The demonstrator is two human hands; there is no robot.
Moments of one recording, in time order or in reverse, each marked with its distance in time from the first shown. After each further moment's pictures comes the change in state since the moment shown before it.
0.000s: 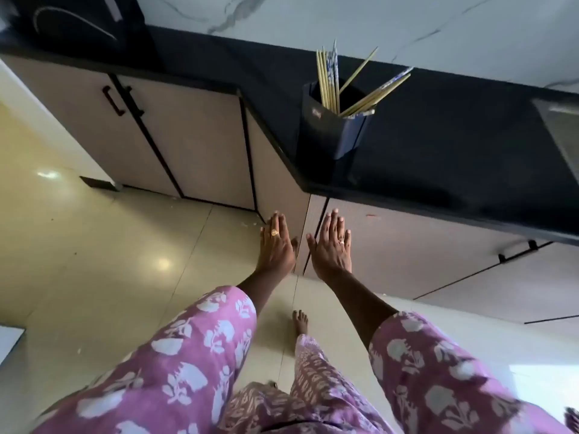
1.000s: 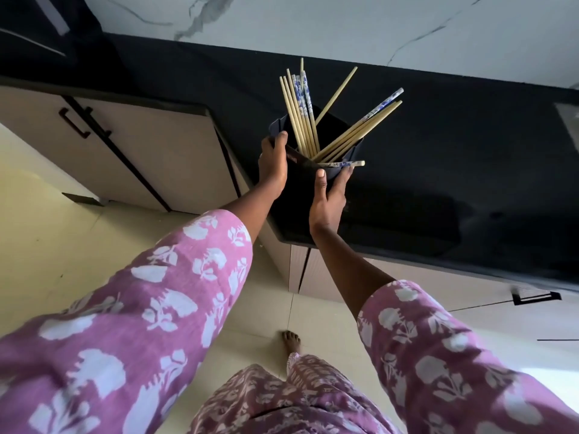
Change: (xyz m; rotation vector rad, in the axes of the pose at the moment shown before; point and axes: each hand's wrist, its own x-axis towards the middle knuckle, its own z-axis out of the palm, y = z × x) left_hand 0.259 0.080 -0.105 -1.199 0.182 -0.375; right_hand 0.176 -0.022 -0.093 1.021 0.403 0.172
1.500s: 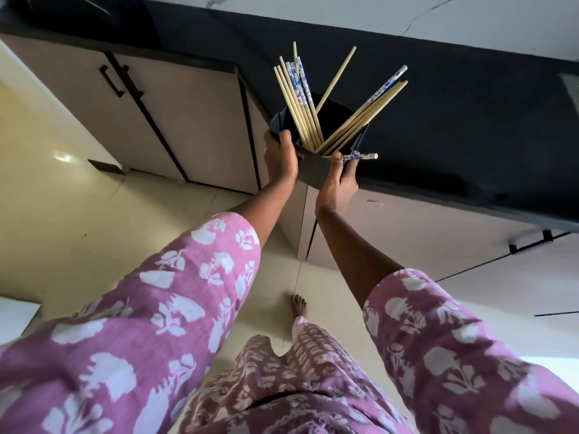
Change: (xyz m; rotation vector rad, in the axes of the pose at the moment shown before) left_hand -0.141 -0.041 -0.053 -0.018 0.231 0.135; right_hand -0.121 0.008 -0.023 0.125 0.095 0.006
